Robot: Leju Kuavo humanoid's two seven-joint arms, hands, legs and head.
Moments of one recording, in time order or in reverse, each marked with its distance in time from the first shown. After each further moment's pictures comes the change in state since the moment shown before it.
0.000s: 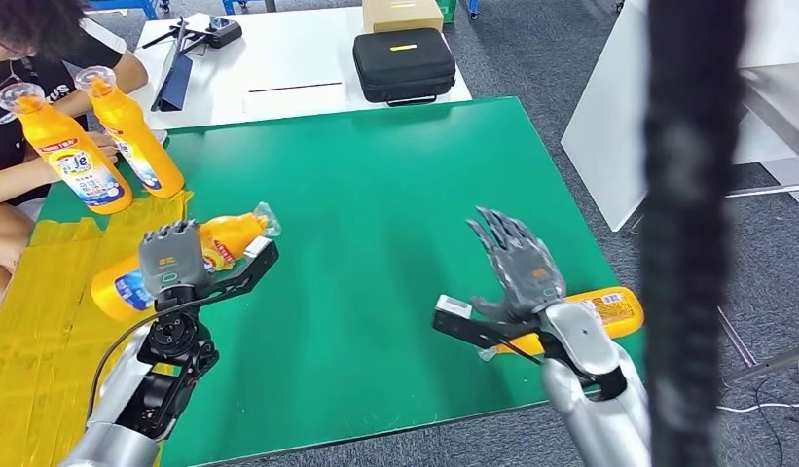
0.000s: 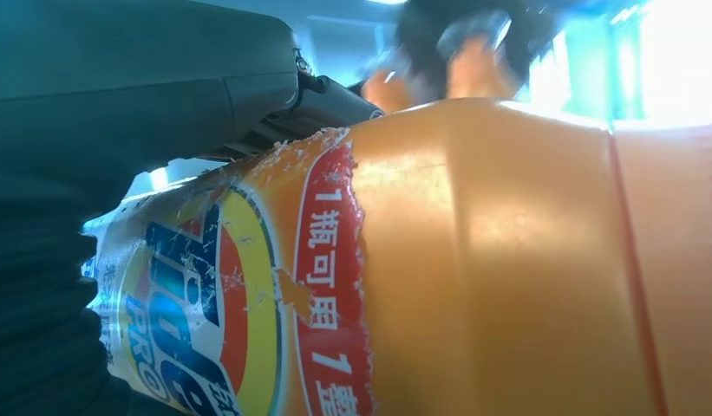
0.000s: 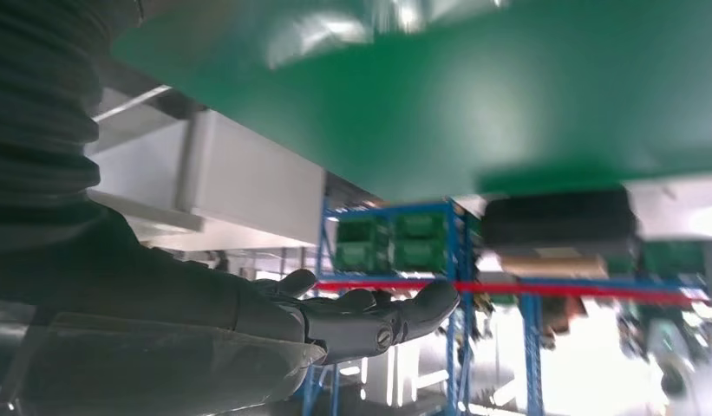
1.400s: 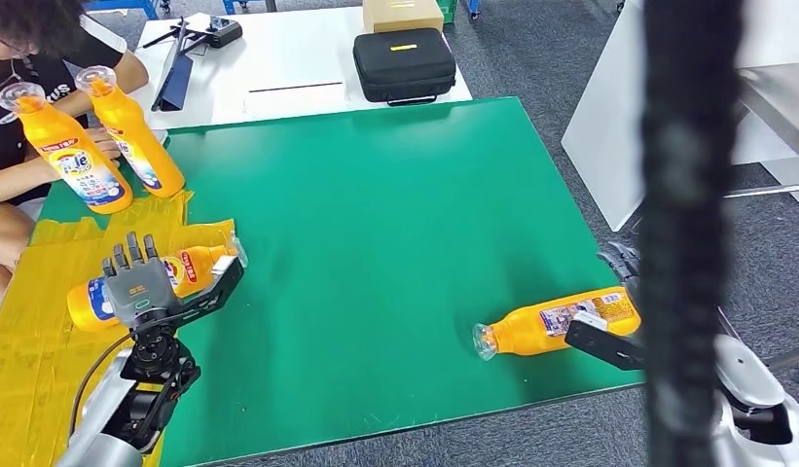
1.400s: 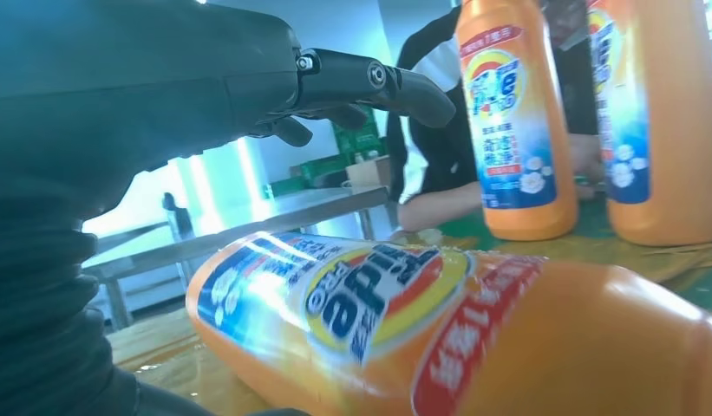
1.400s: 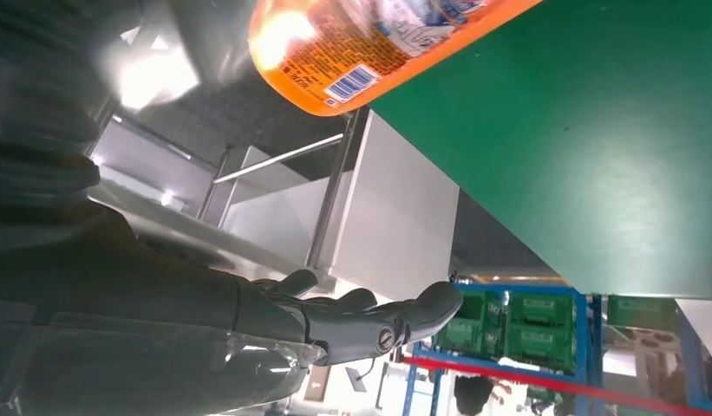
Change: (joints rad) left arm 0.026 0.042 0.077 0.110 -0.002 0.045 0.090; right arm 0.200 -0.195 -0.441 -0.080 -0.155 0.224 -0.147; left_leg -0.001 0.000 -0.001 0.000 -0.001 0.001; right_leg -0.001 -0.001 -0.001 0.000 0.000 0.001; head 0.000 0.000
